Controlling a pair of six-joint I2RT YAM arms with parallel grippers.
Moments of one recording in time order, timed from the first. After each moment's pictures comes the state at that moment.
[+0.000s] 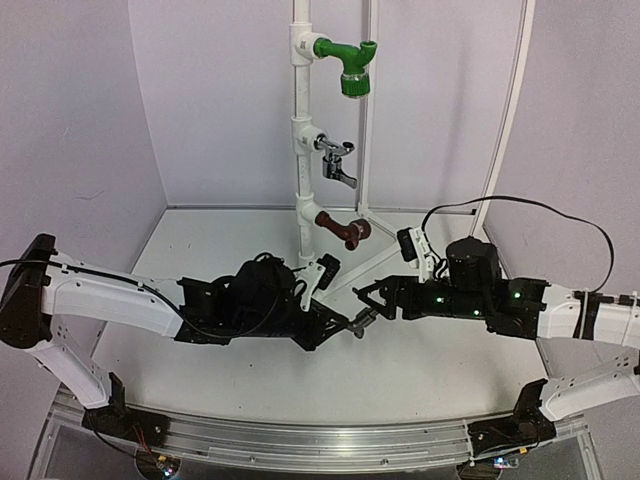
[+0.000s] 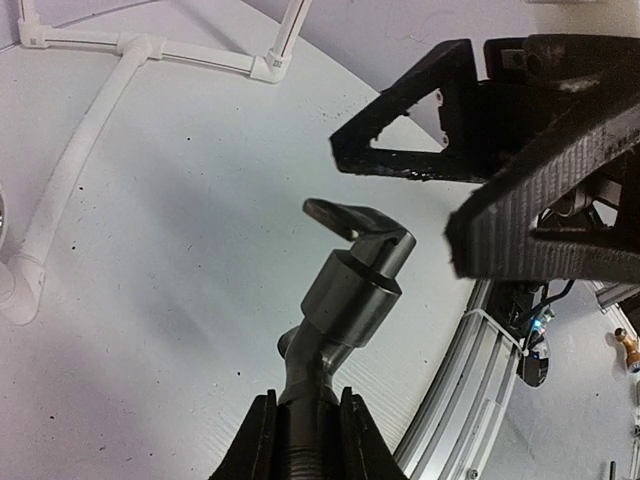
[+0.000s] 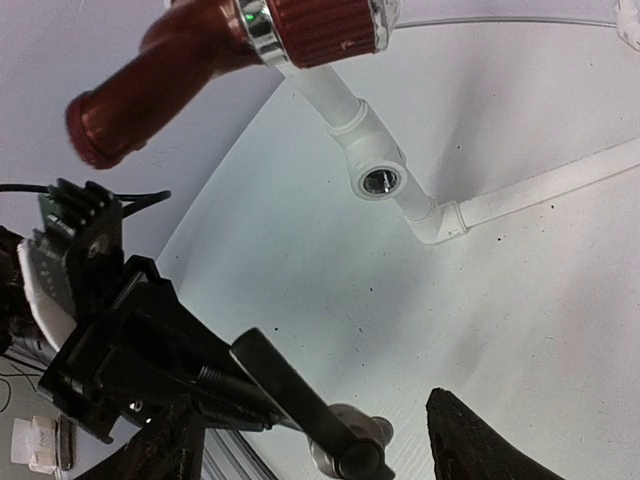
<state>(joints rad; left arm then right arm) -1.22 1.54 0.96 0.09 -0.03 -0.47 0.93 1.11 0.71 -0.01 -0.10 0.61</state>
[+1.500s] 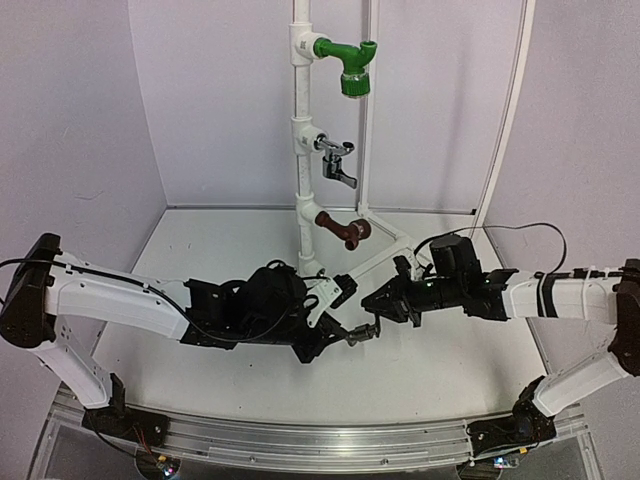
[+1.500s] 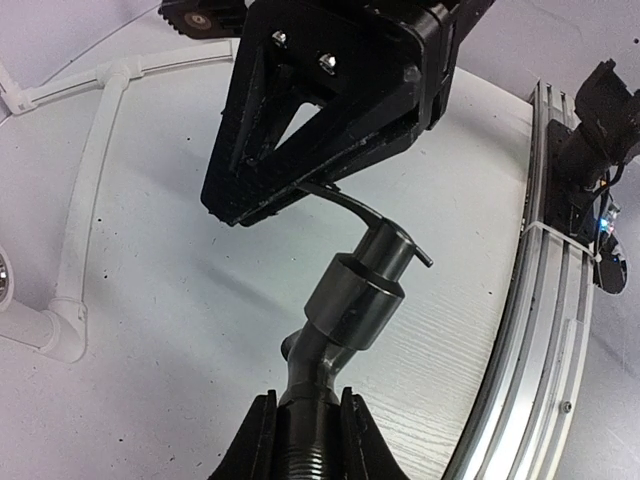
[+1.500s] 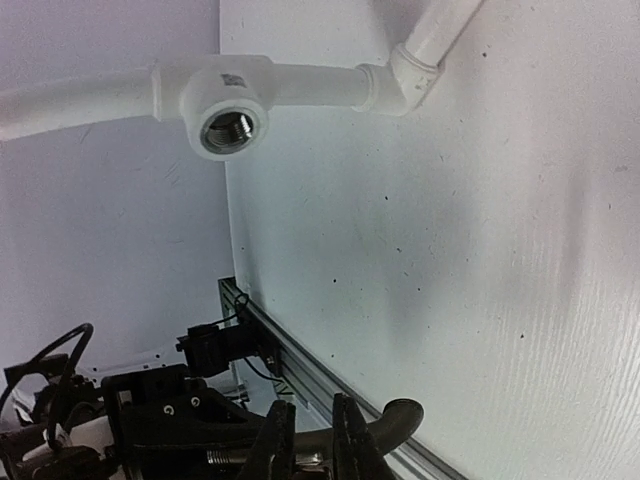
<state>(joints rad) -1.26 1.58 1.02 -0.02 -0.09 -0.15 0.69 1.39 0.73 0.07 -0.55 1.18</state>
